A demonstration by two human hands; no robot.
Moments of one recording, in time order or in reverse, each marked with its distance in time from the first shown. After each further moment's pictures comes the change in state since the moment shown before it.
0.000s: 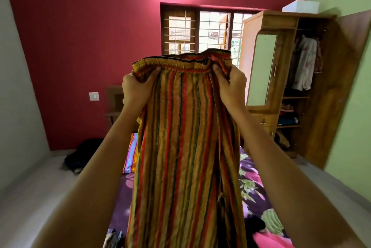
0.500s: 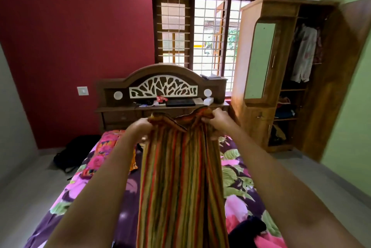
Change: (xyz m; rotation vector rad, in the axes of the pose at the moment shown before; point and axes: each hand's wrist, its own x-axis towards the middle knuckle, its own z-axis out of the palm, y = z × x) left_hand 0.015 -0.143 0.052 0.223 -0.582 -0.702; right_hand -0.024 0.147 0.035 -0.362 -0.719 0.792
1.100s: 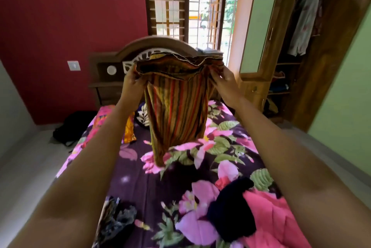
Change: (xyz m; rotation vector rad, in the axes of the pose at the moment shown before) left_hand -0.029 -0.010 -0.002 -0.361 0.180 0.688; right_hand -0.054 0.004 -0.002 0.681 0.186 -0.469
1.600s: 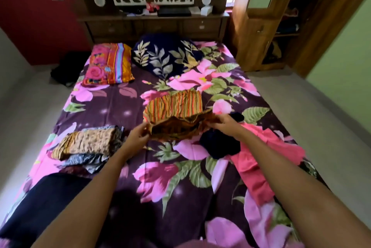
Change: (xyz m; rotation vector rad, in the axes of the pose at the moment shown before) left_hand -0.313 -0.134 -0.043 0.325 -0.394 -0.459; right_hand -0.271 0.135 -0.044 -0.400 -0.471 0.526
